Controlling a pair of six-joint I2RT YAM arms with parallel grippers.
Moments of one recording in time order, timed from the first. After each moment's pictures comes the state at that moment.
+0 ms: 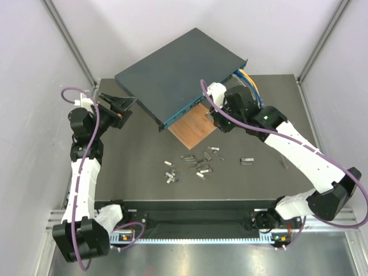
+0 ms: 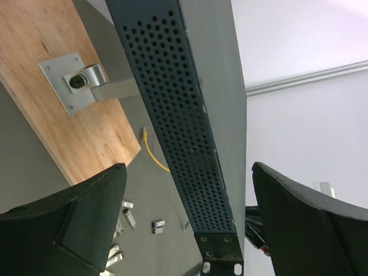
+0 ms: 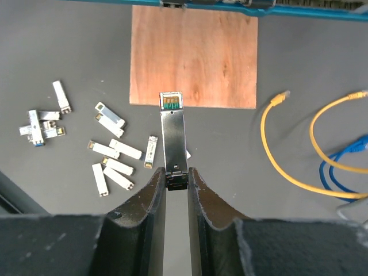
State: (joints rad) left arm 0.18 0.98 0.87 0.01 0.60 -1.10; right arm 0.72 1.37 1.48 -0.79 0.04 -0.13
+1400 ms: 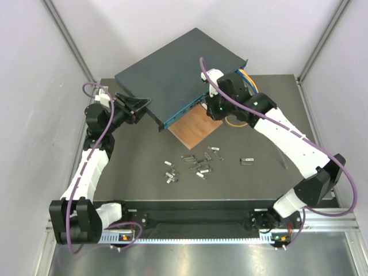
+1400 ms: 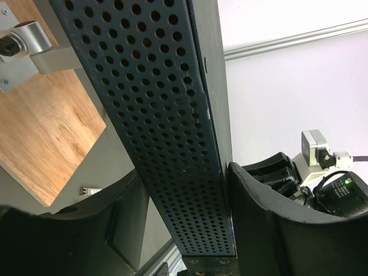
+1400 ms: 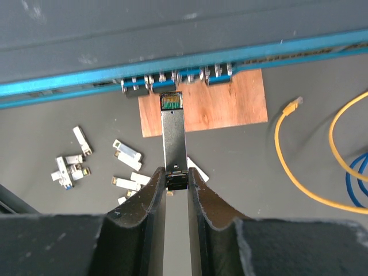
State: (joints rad) left arm 0.02 1.14 0.83 0.27 0.65 -1.24; right arm 0.68 1.53 1.66 -0.80 0.05 0.05
